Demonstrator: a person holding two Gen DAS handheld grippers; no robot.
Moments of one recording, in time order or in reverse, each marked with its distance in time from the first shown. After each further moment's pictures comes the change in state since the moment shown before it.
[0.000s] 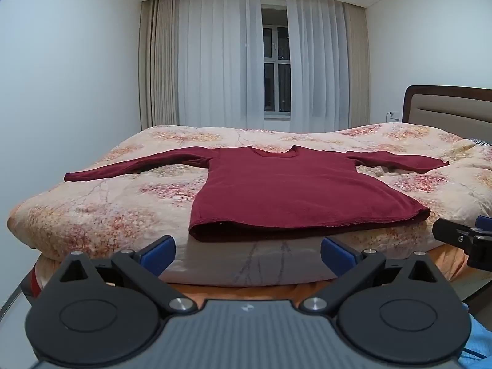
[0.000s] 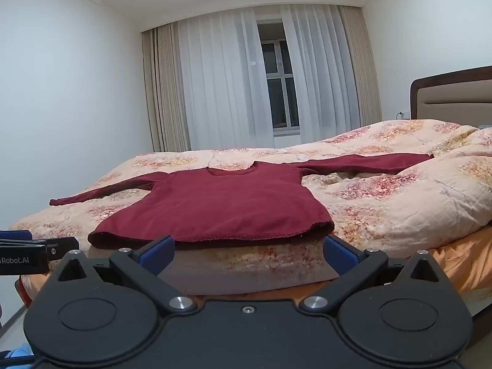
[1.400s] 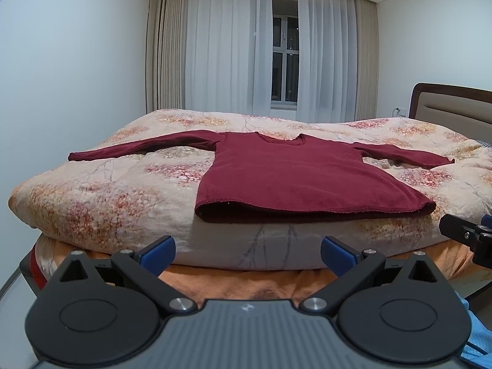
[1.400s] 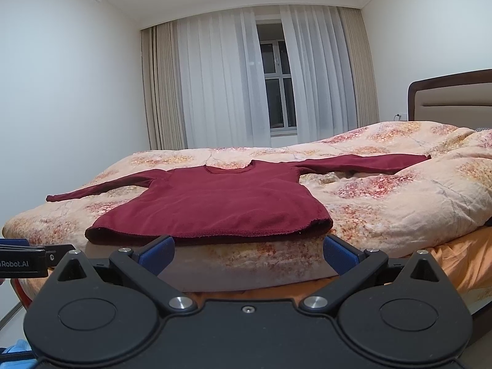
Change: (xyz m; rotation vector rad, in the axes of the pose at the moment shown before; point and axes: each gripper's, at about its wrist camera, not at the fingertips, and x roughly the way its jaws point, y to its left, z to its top) left arm 0.005 0.010 -0.009 -0.048 0.067 0.001; right arm -0.001 0.005 -0.003 -0.018 -0.005 -0.018
